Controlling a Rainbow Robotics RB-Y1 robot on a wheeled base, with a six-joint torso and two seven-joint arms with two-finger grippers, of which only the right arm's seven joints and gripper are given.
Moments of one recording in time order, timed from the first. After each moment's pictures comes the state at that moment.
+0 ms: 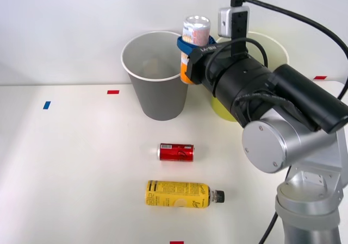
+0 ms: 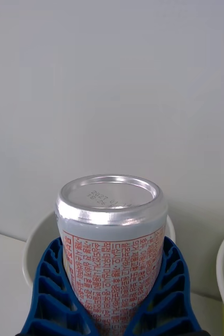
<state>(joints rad) -0.27 0.02 0.19 -2.21 -0.28 0.79 1.66</state>
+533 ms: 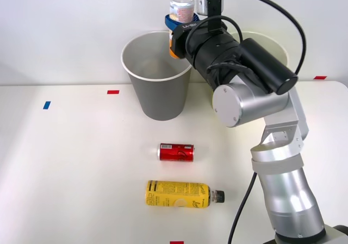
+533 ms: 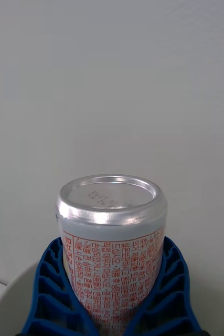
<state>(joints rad) -0.51 0.02 0.15 -1.81 -0.27 0.53 1.68</state>
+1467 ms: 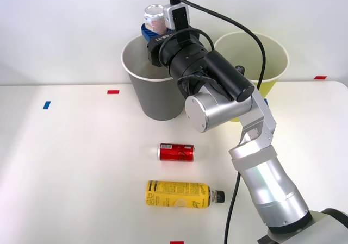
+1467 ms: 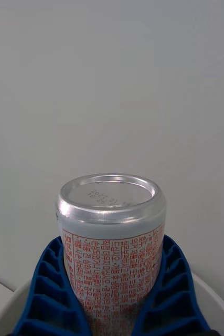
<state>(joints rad) -0.58 0.02 0.26 -1.59 -0.24 0.34 1.72</state>
